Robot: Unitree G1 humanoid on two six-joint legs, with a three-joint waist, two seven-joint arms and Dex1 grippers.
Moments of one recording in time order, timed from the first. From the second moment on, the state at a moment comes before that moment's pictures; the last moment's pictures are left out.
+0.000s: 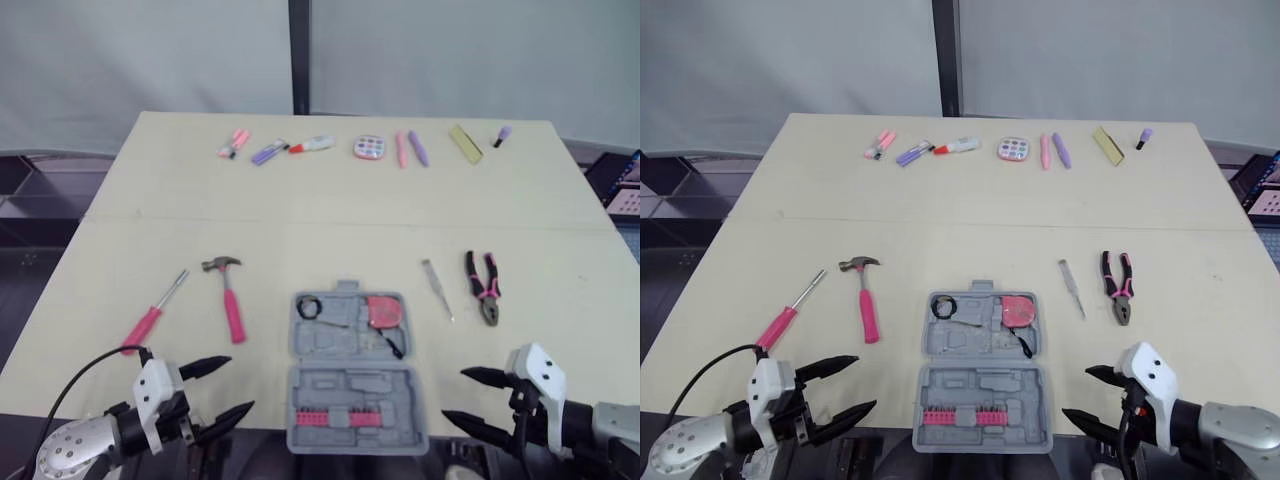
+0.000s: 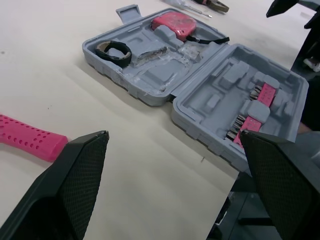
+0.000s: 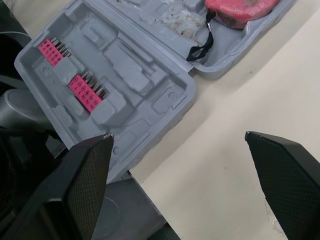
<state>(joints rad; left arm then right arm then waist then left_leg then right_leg) 0.50 0.59 0.22 -0.38 -0.45 0.07 -0.92 0.53 -0.80 -0.36 -0.62 0.49 0.61 0.97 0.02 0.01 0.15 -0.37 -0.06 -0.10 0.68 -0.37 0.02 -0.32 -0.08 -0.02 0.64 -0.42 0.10</state>
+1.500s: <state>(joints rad) -0.08 0.59 -0.08 -0.37 -0.43 0.25 -0.94 -0.08 -0.51 -0.36 -0.23 0.36 0.92 0.28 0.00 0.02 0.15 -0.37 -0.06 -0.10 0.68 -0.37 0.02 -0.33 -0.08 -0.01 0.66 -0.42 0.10</state>
